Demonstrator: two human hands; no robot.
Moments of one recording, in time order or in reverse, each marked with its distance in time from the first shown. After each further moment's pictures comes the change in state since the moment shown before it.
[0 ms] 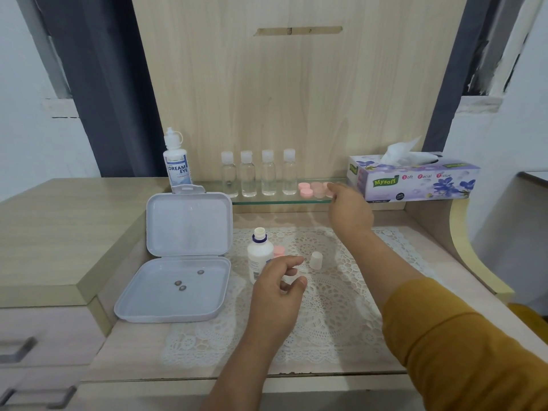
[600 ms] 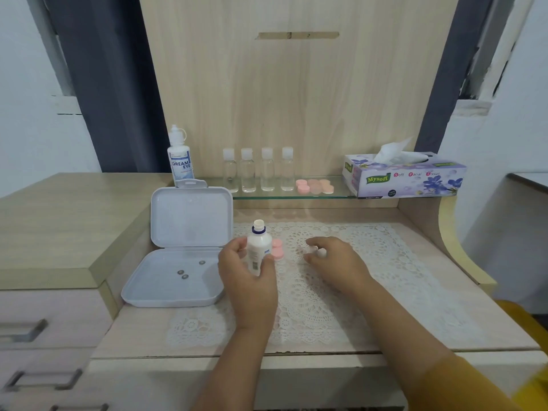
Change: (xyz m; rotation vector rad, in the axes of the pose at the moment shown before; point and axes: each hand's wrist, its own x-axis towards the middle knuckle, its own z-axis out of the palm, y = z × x) left_hand 0.005 -0.017 -0.006 -0.032 0.564 0.084; right_hand -0.099 0.018 -0.009 0.115 -0.407 -0.045
